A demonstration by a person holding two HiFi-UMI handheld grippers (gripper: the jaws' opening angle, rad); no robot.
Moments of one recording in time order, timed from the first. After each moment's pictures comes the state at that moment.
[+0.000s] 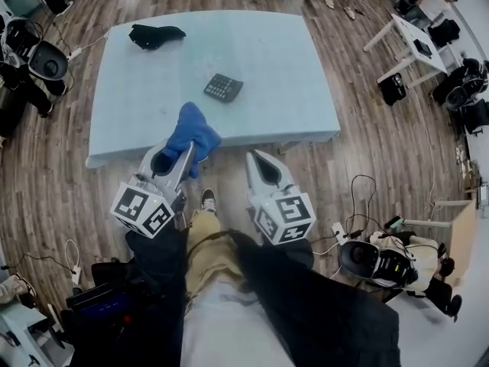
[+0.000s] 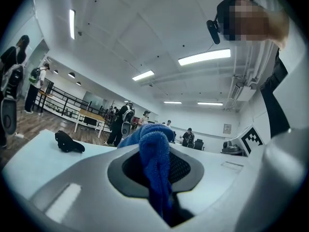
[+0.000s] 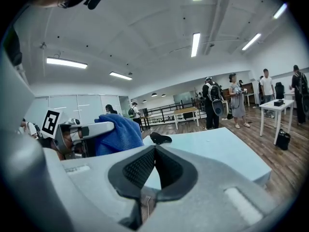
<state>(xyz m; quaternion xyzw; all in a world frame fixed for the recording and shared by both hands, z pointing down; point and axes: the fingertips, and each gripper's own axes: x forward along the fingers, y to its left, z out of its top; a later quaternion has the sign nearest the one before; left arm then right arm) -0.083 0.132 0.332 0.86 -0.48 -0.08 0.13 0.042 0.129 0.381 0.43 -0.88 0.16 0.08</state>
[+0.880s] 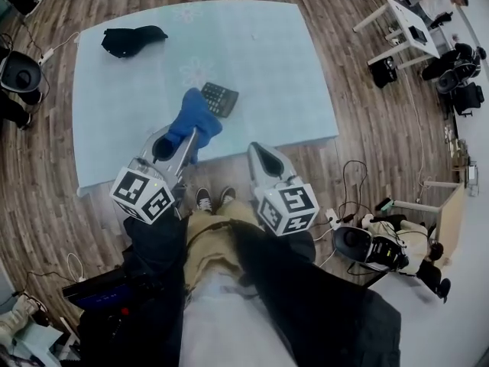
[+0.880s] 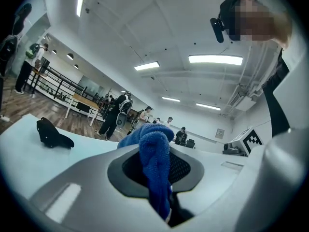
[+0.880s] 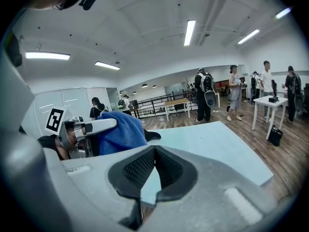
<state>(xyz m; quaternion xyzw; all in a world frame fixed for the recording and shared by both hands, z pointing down) -0.120 -0.029 0.365 0.88 -0.43 -0.08 0.20 0.008 -0.007 0.410 0.47 -0.85 0.20 0.13</state>
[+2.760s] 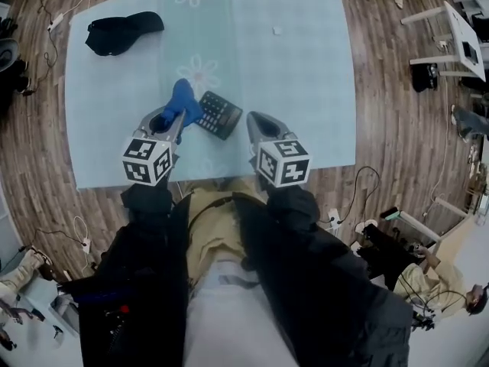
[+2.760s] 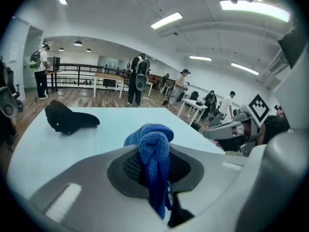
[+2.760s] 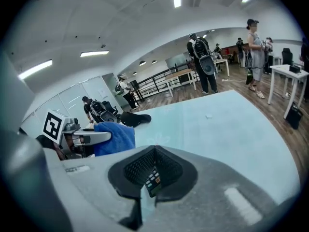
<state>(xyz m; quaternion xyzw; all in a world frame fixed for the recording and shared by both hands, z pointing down) -0.137 -0.214 0.552 0.78 -0.53 0.17 0.30 0.024 -0.228 0.564 0.37 -0.84 0.34 0.22</state>
